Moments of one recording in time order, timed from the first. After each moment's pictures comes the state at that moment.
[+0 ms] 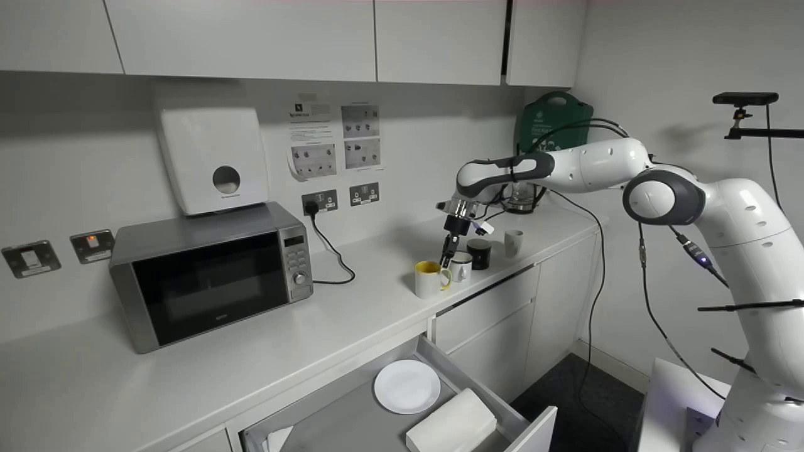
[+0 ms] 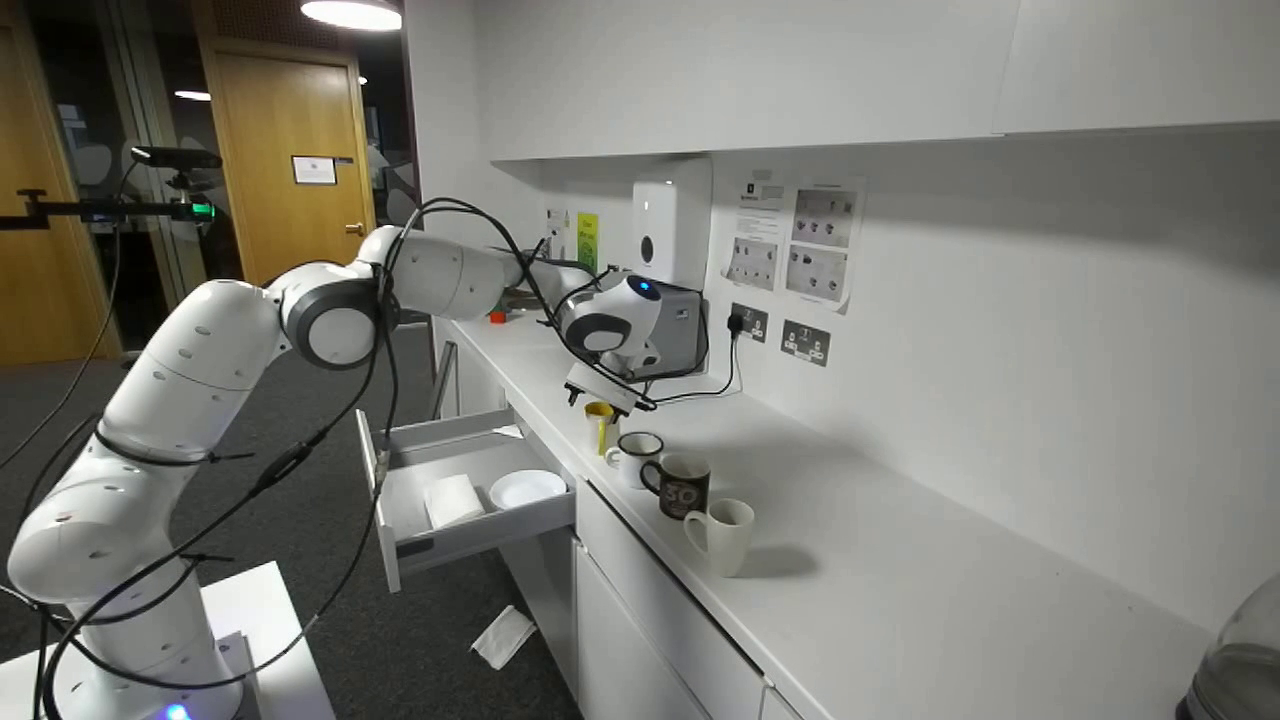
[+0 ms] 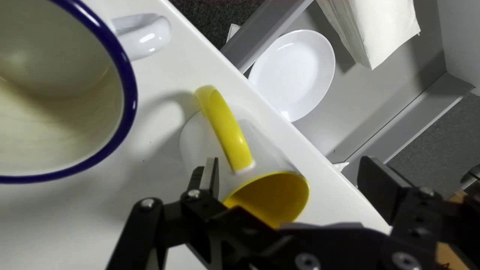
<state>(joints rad) -0.23 0.62 0.15 -1.32 0.41 1.91 -0.84</state>
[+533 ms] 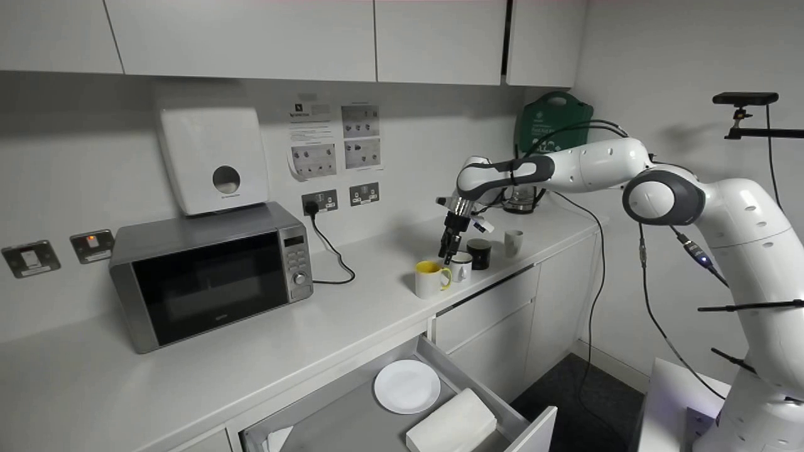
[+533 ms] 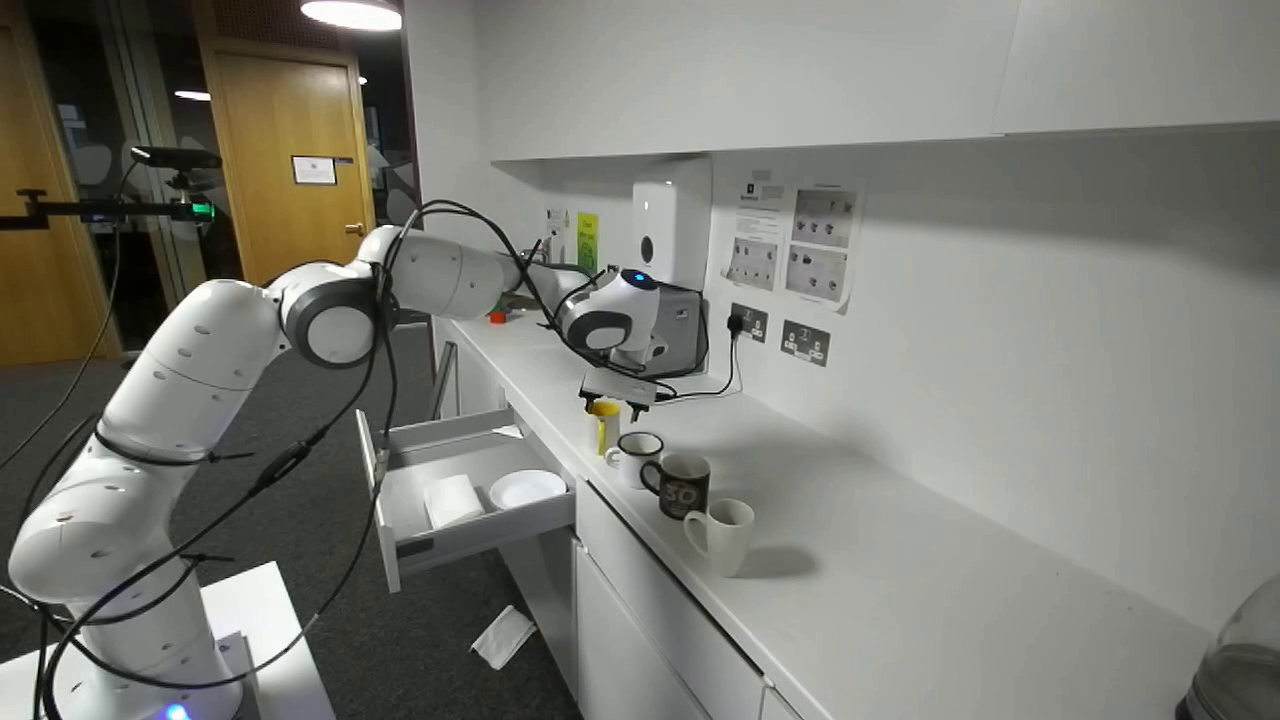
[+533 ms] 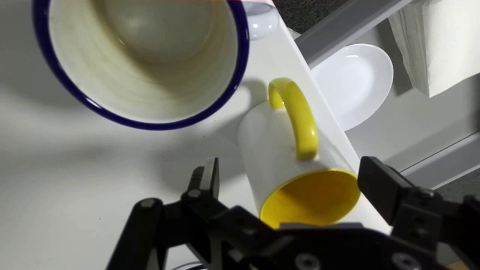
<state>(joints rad) -0.23 0.62 0.13 -1.32 0.31 2.02 -0.97</state>
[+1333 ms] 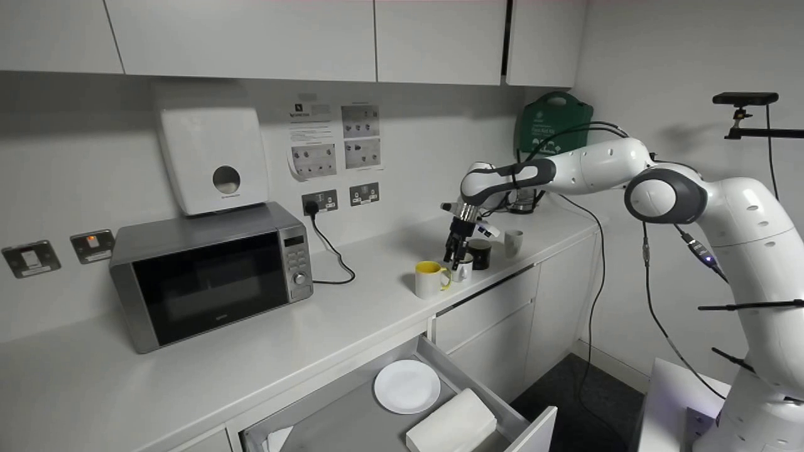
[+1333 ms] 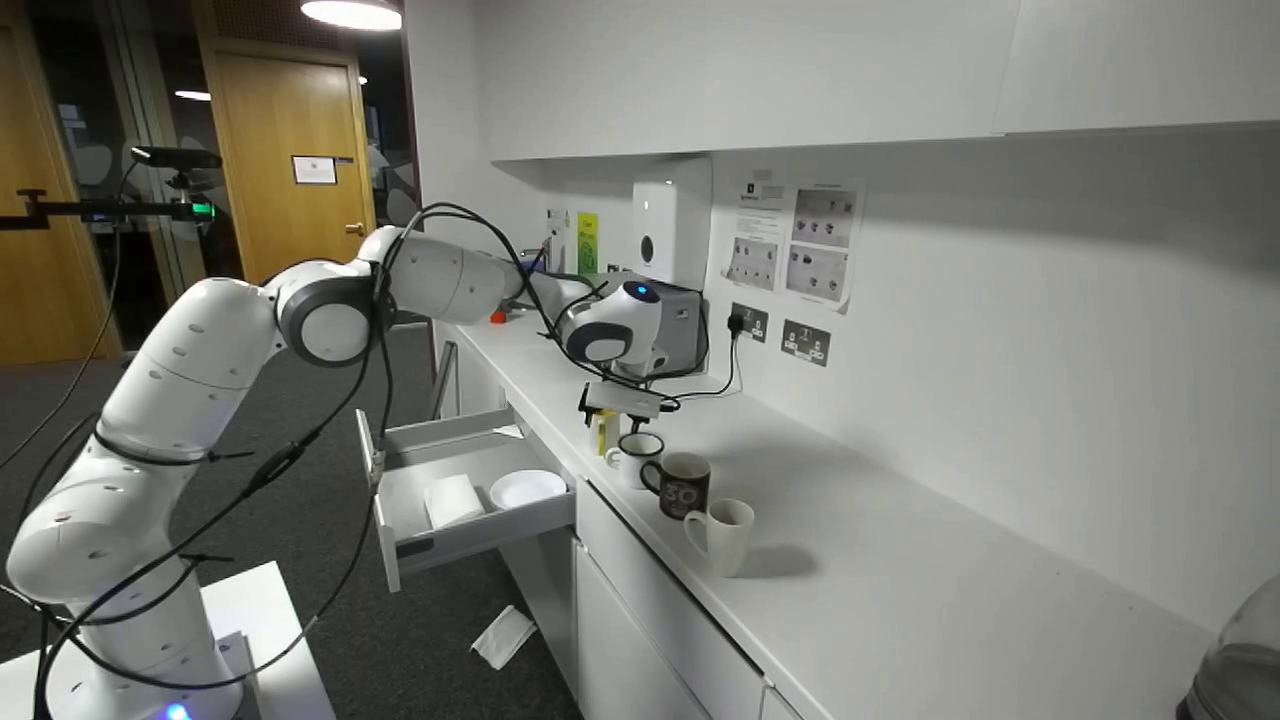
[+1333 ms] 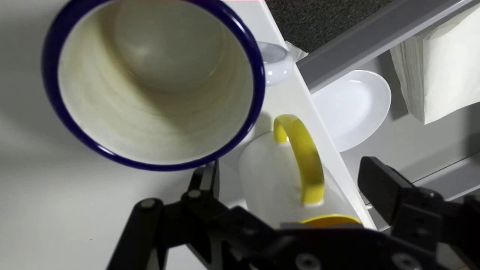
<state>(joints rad) -0.24 0.61 0.12 -1.39 0.32 2.04 -1.07</state>
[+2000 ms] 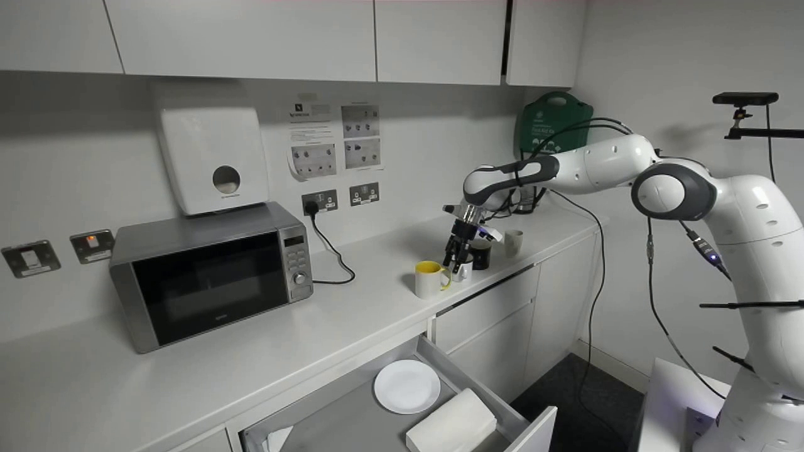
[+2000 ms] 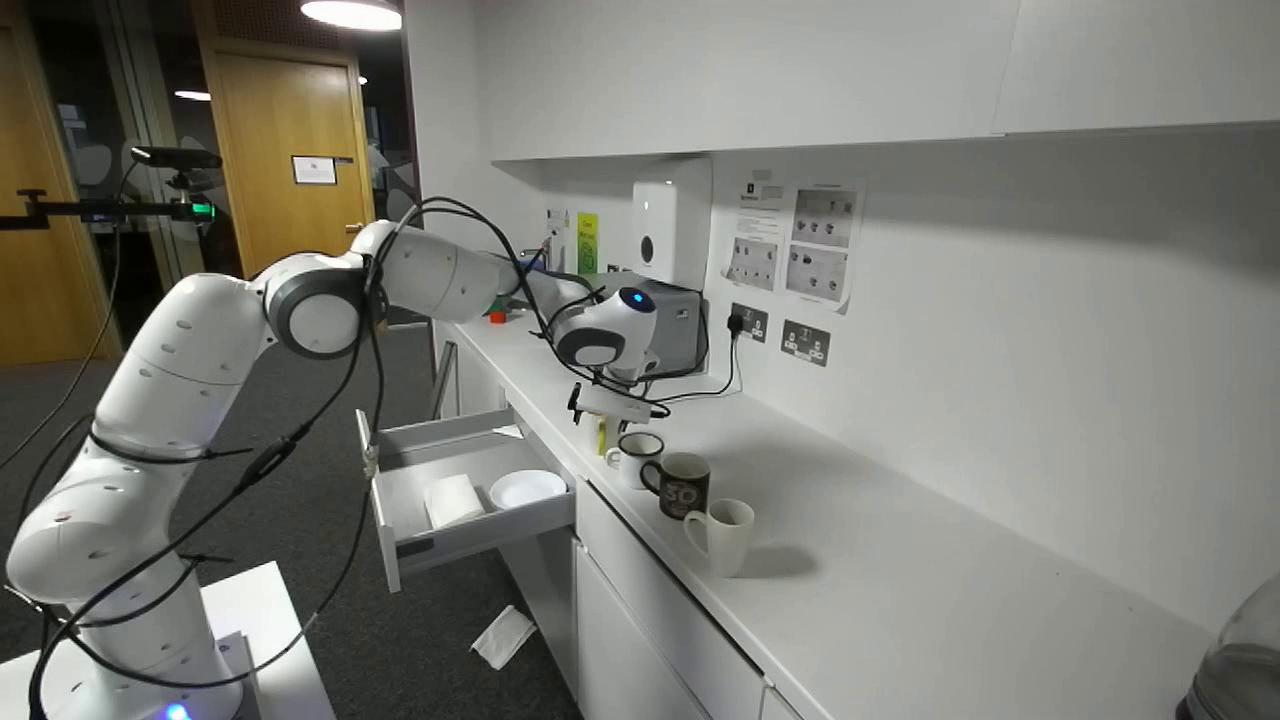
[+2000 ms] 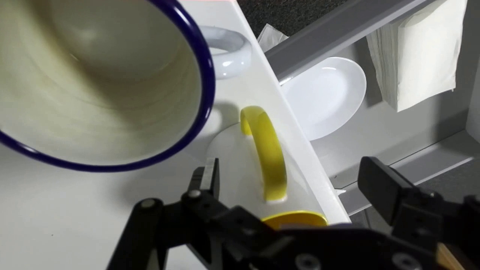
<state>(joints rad) -0.24 0.56 0.12 -1.47 0.43 2.05 -1.15</state>
